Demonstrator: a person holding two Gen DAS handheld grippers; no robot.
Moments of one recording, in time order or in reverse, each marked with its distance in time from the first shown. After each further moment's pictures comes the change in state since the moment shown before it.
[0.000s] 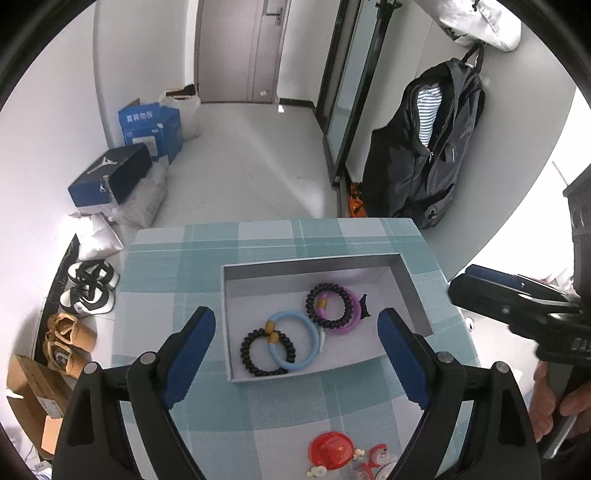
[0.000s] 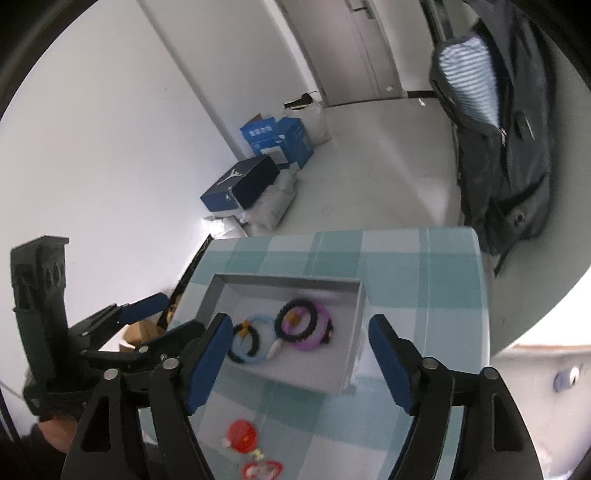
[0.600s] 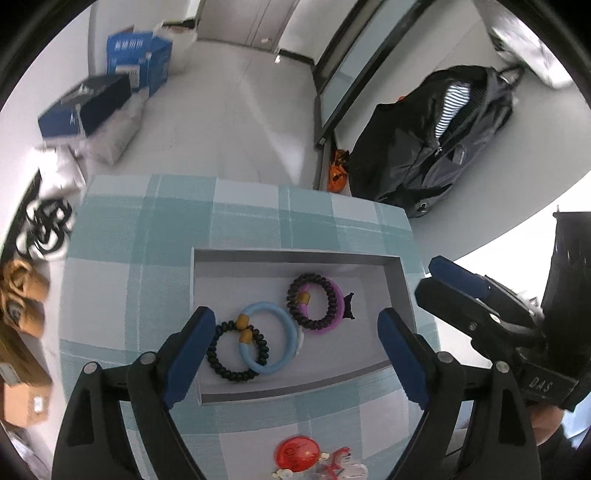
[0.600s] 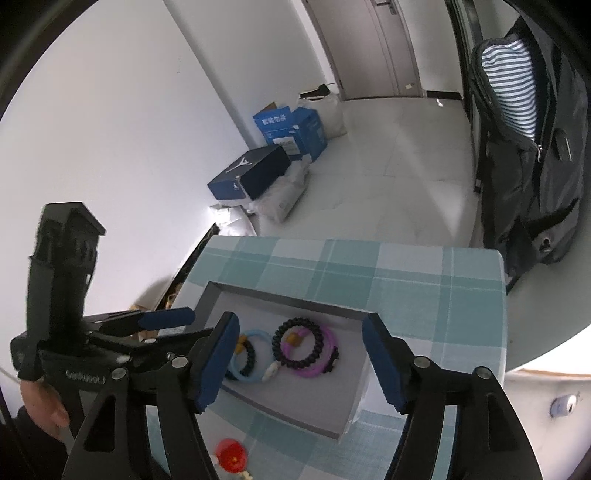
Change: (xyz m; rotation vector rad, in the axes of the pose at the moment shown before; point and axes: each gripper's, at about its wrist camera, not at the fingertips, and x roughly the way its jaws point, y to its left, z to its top) left arm 0.043 0.019 0.024 -0.147 0.200 -0.168; right arm 0.039 0.005 0.024 -0.083 0.040 0.017
